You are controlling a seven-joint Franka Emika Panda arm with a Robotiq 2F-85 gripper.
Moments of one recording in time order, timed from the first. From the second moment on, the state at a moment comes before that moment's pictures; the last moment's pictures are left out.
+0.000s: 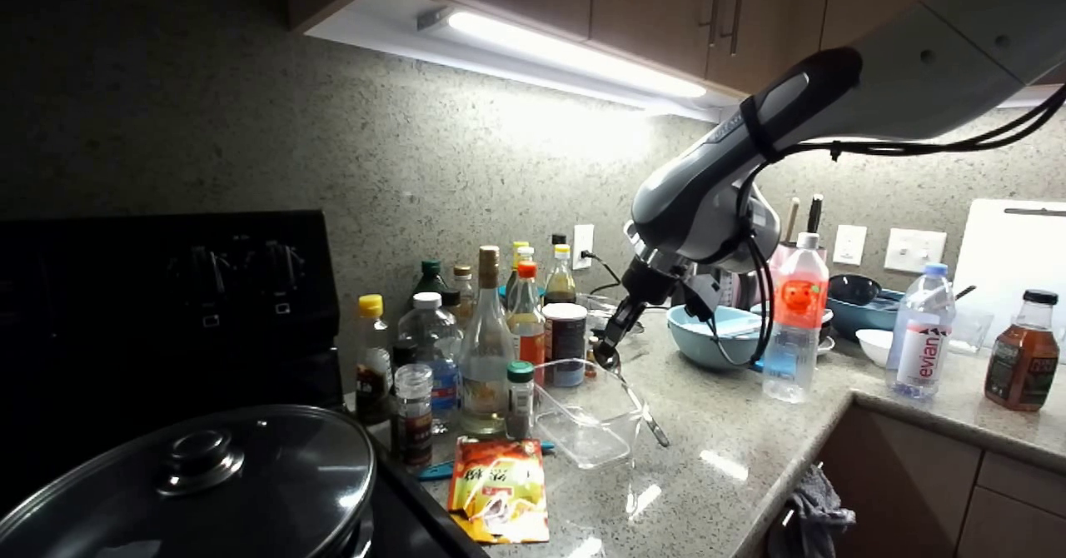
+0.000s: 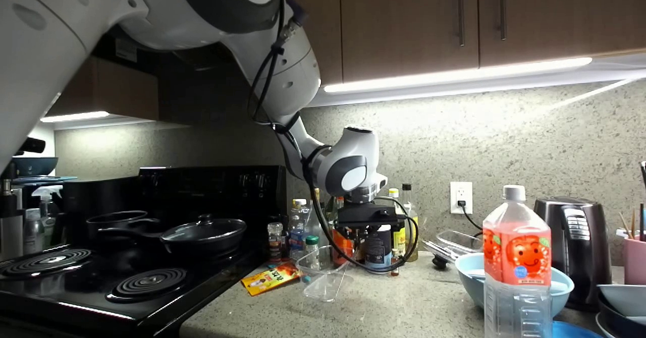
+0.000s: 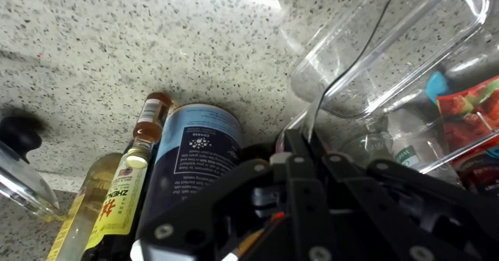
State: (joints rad) arm -0.35 0.46 0.22 -1.88 0.32 2.71 -0.83
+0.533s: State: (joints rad) arm -0.36 0.46 0.26 -1.94 0.32 3.13 -0.86
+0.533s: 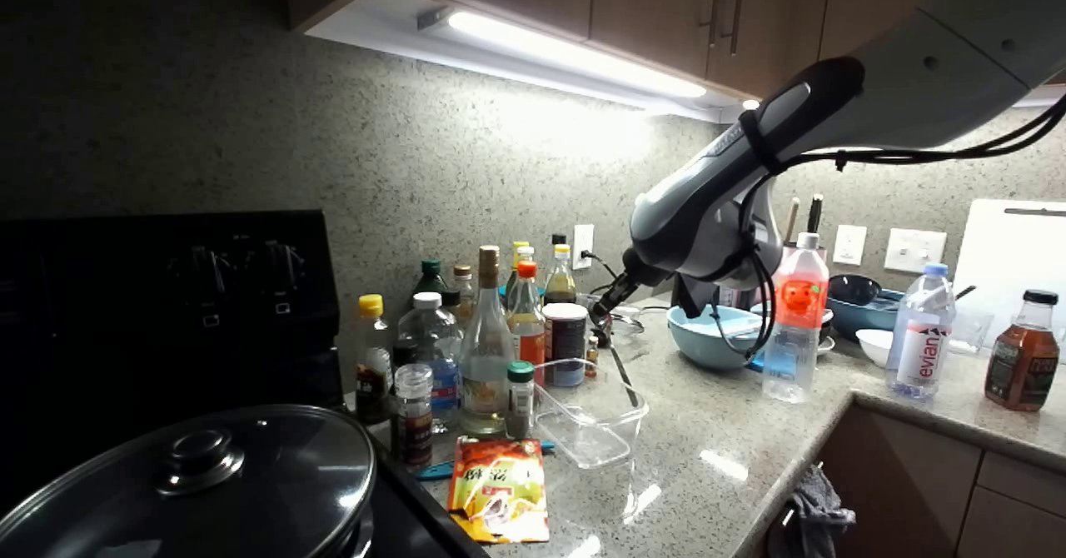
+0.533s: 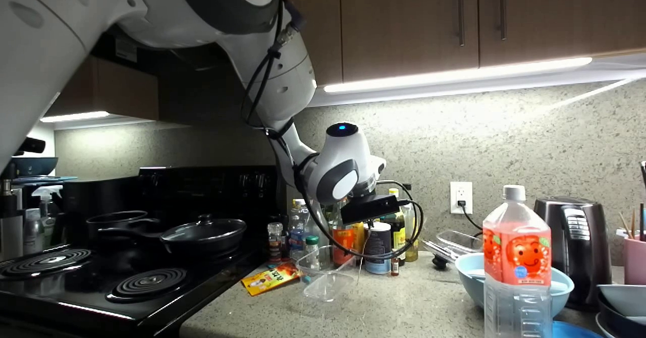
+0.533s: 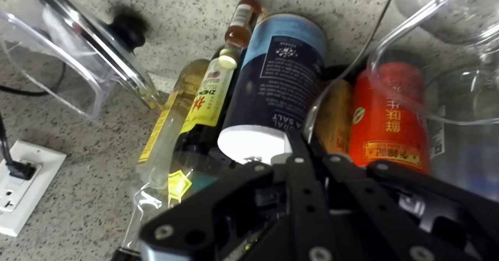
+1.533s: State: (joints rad) arm -0.44 0.28 0.43 -2.08 0.32 3.26 -0.86
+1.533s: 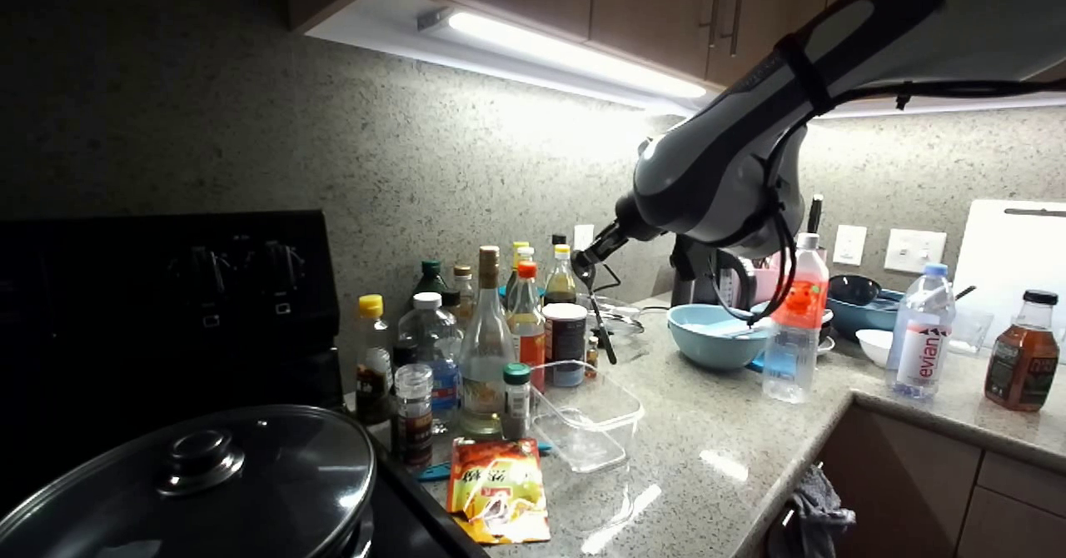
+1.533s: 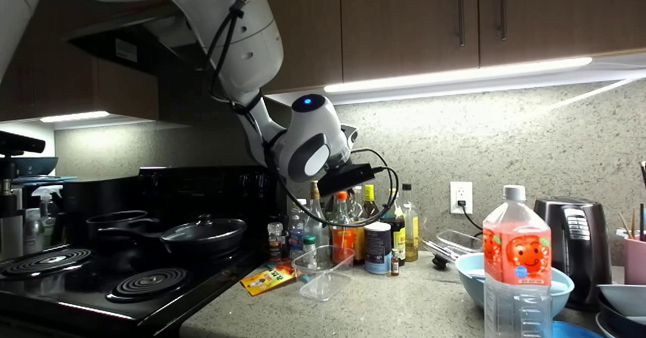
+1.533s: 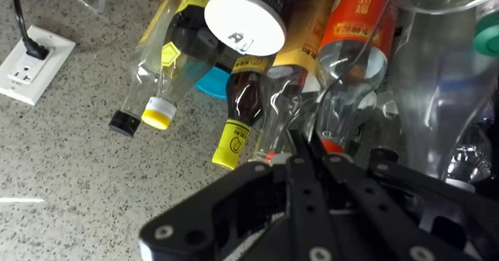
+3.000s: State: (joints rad) arm -0.73 0.39 0.57 -2.11 0.32 2.72 -0.87
